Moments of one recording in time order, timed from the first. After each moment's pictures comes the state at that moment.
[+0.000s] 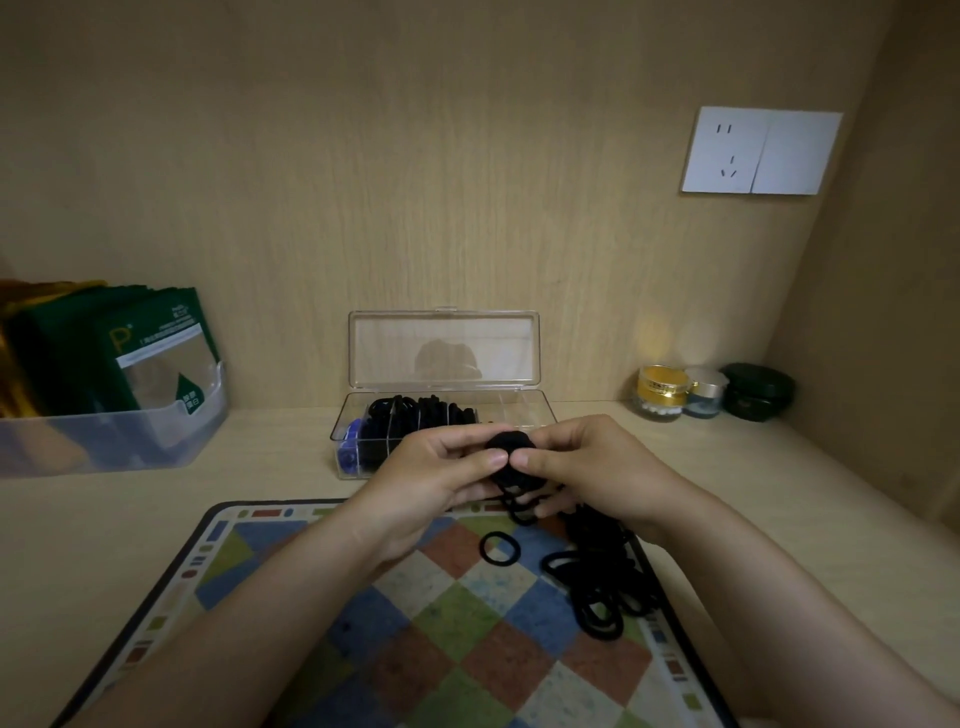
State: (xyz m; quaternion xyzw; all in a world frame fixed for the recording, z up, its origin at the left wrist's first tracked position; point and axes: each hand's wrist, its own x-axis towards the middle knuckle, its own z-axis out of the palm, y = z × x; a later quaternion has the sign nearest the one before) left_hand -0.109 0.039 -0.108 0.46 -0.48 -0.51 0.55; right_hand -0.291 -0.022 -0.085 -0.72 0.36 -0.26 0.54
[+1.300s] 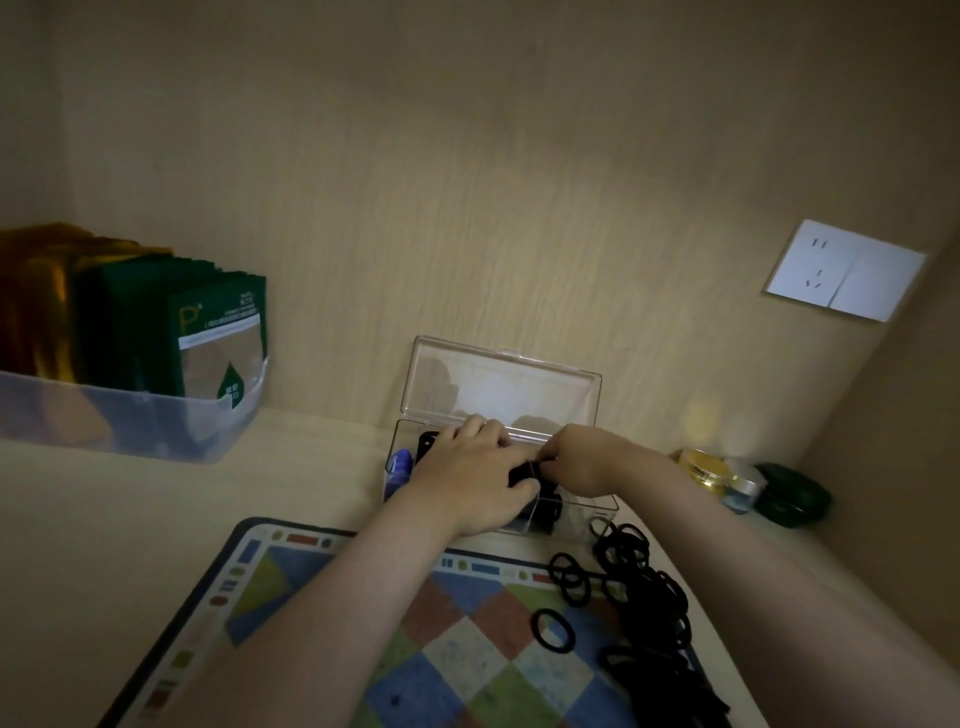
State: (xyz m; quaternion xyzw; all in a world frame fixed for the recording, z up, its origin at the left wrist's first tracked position) left_hand -0.057 -0.022 -0.107 0.66 -0.72 -0.01 0.20; right_hand -0.195 -0.116 -0.059 -0.86 0.51 0.07 0.04
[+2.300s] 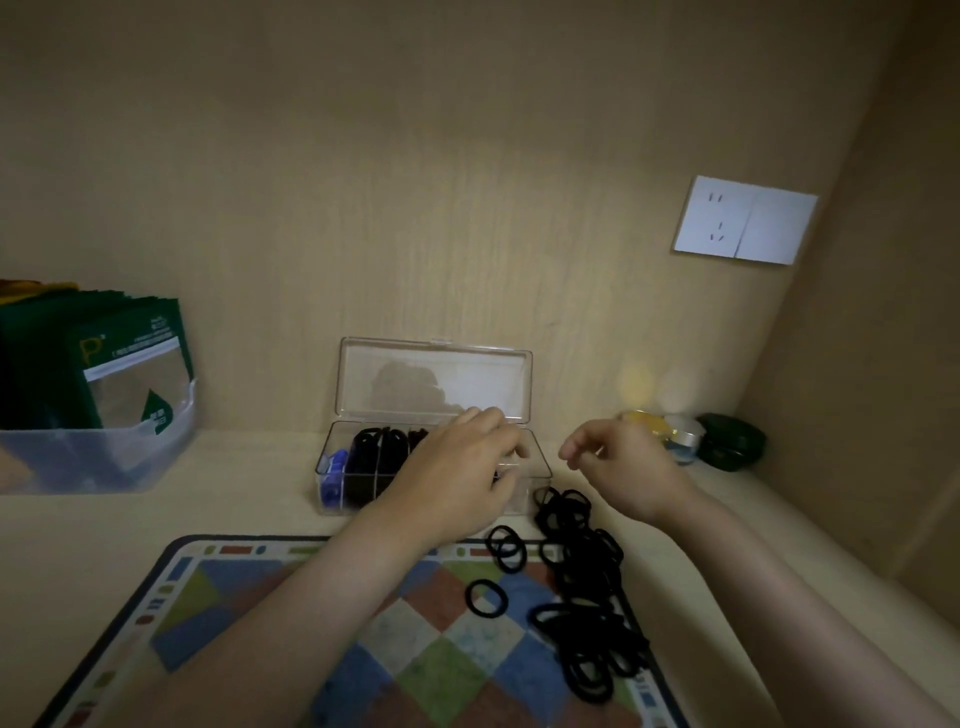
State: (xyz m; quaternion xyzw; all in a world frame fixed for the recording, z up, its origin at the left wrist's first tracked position) left_hand -0.108 -0.010 -0.096 0.53 -0.78 0.08 0.32; right_hand -0.310 -0.084 -0.072 -0.82 0.49 -0.24 0.14
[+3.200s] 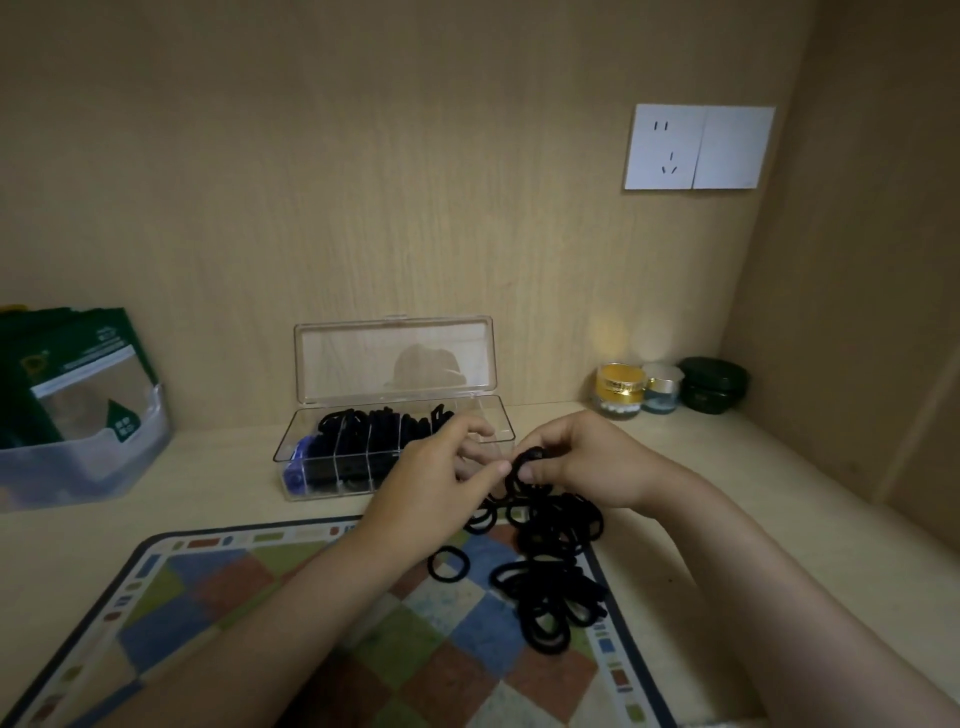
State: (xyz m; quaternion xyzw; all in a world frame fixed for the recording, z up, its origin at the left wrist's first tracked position) left_hand -0.144 0.006 -0.121 0.60 -0.67 -0.13 0.41; right_hand -0.334 -0.070 -0.091 -0.80 0.37 -0.22 0.41
